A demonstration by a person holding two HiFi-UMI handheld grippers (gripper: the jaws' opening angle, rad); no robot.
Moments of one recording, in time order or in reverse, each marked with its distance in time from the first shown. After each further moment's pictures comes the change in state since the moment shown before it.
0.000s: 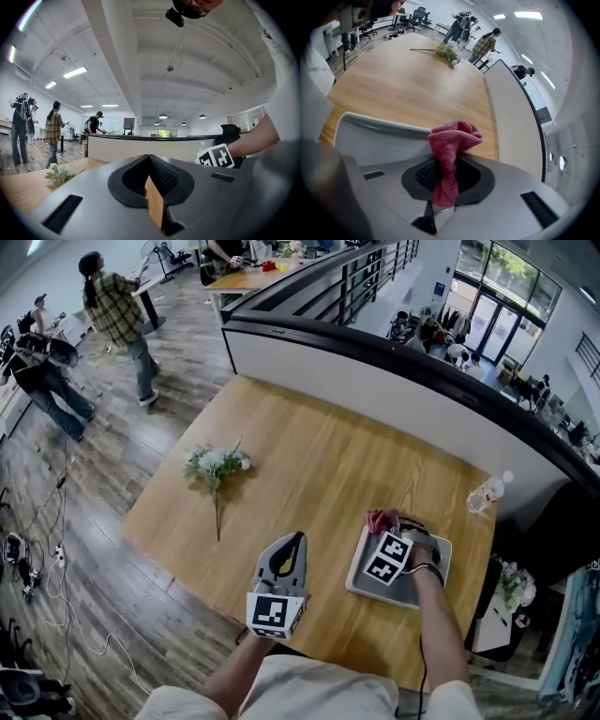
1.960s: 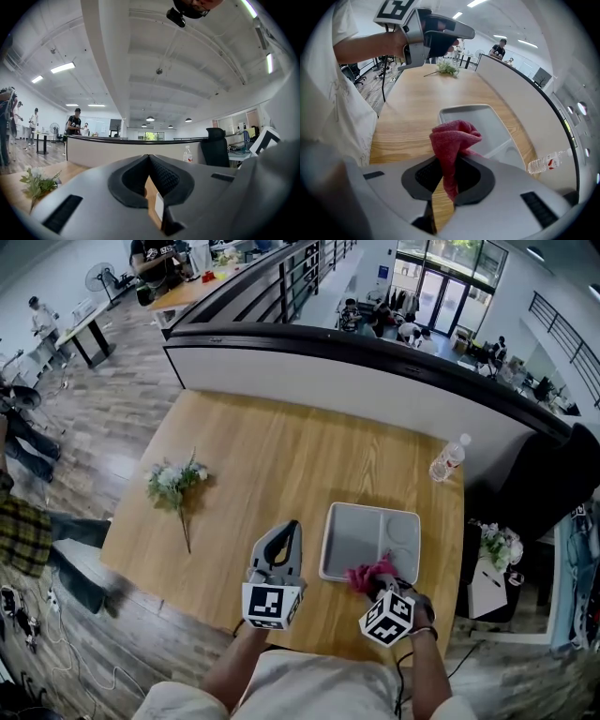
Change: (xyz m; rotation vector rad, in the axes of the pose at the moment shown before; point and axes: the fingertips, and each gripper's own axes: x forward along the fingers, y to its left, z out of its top) left arm 0.032 -0.064 0.014 0.019 -0.034 -0.174; right arm -0.122 0.148 -0.057 0.400 -0.106 0.238
